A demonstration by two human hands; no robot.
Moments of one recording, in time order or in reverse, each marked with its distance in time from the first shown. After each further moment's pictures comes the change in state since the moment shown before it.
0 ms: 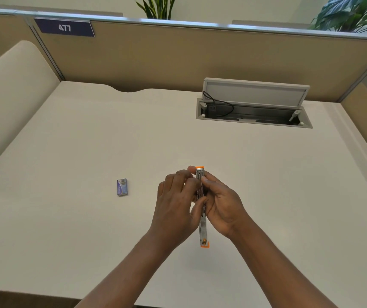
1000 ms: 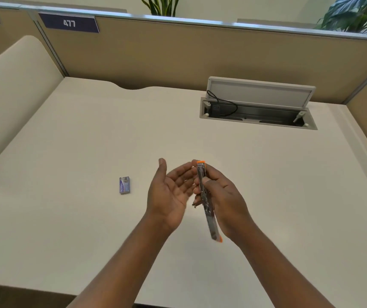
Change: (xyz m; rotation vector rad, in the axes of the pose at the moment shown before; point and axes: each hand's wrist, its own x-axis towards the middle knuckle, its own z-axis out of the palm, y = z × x) left_hand 0.030 -0.010 -0.009 -1.725 0.001 -1.018; right_hand -0.014 -0.003 0.019 -0.482 0.057 -0.245
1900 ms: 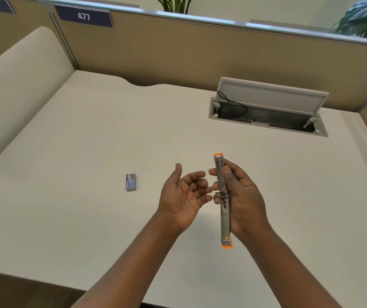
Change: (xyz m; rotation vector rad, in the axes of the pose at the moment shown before) left_hand 0.016 -0.009 -0.010 -0.123 -0.055 -0.112; right_hand 0.003 -0.014 0.000 0.231 0.220 0.061
